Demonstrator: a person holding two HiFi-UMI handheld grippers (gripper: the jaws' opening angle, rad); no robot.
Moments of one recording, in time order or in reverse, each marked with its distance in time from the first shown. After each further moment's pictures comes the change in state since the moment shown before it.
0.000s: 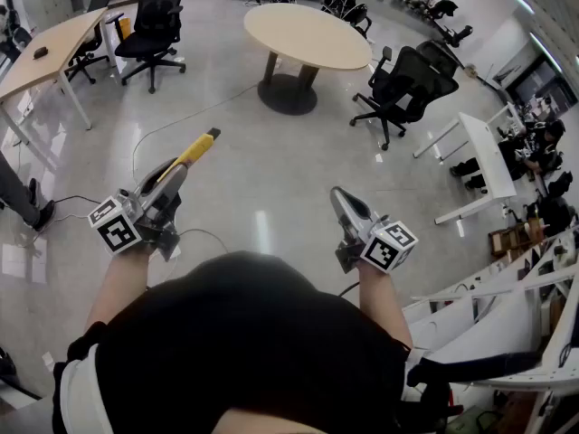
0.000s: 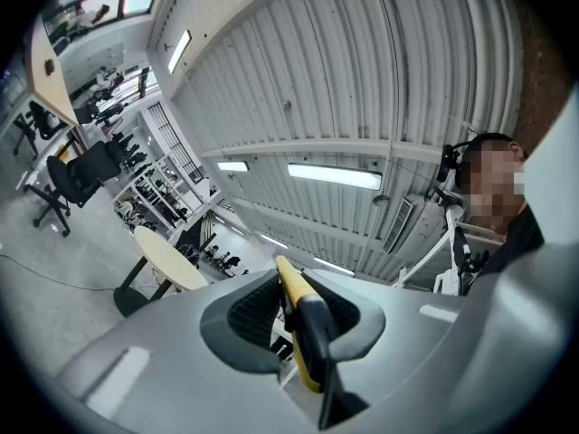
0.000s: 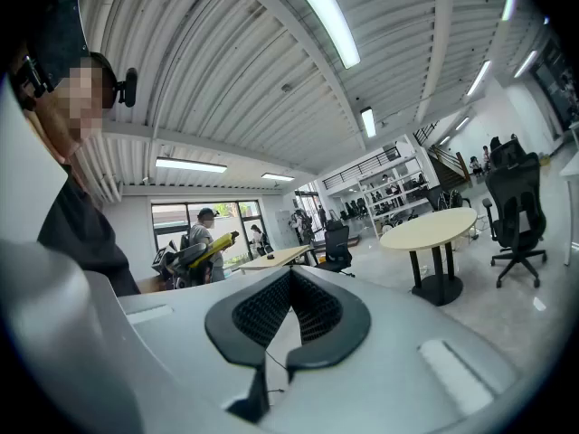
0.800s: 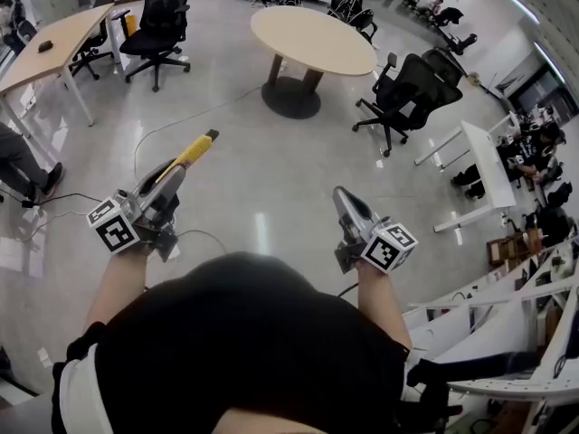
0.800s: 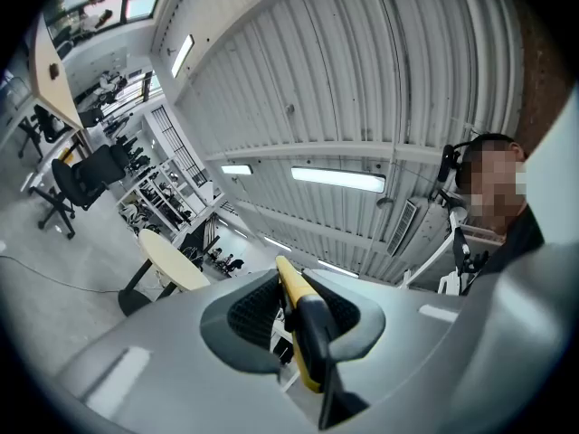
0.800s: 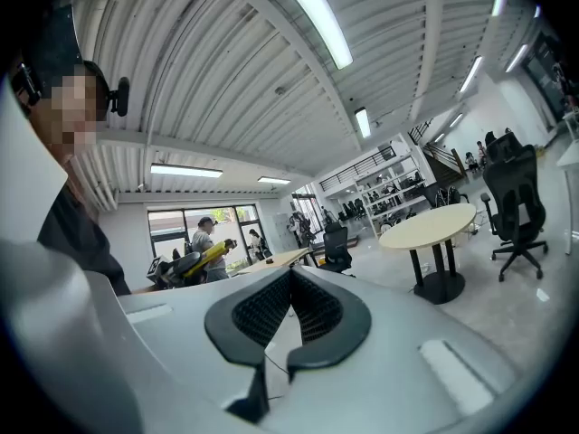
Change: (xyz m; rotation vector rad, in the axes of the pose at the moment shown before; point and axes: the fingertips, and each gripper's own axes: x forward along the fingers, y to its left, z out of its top) left arm -0.005 0.010 0.002 0.003 -0.015 0.022; right arm 0.010 -0.013 0.005 0.042 -0.025 -0.007
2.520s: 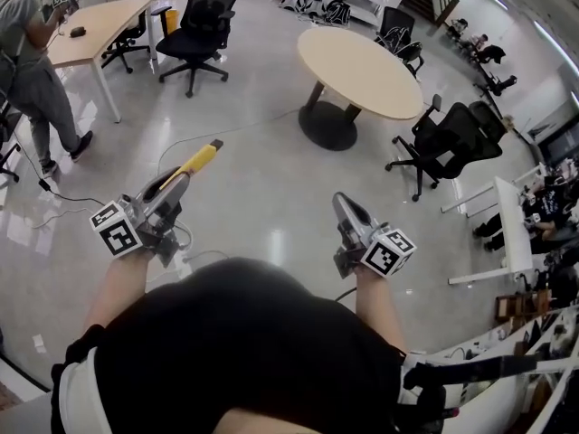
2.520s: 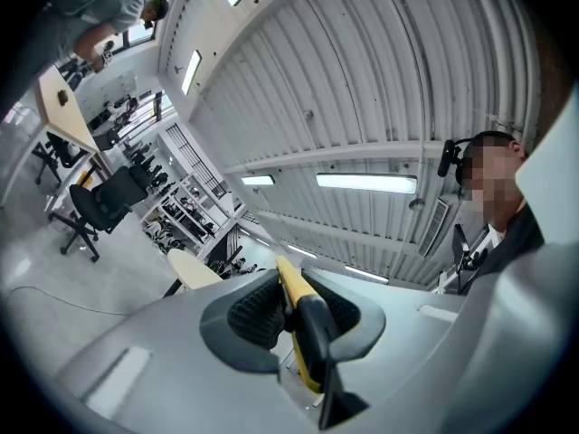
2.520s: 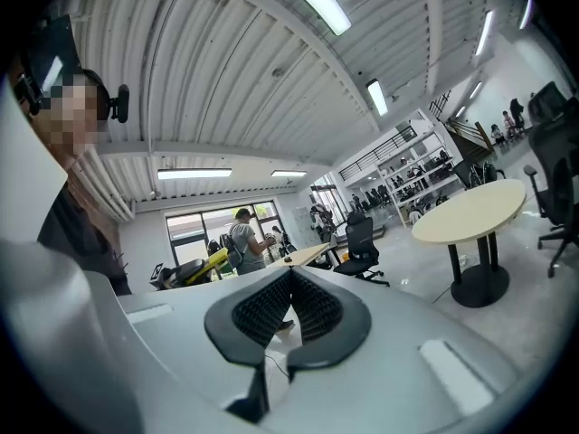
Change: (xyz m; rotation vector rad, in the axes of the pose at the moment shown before) left arm 0.026 0.147 0.073 0.035 -0.040 0.135; right arm 0.208 -0.056 0.018 0.041 0.060 0.170
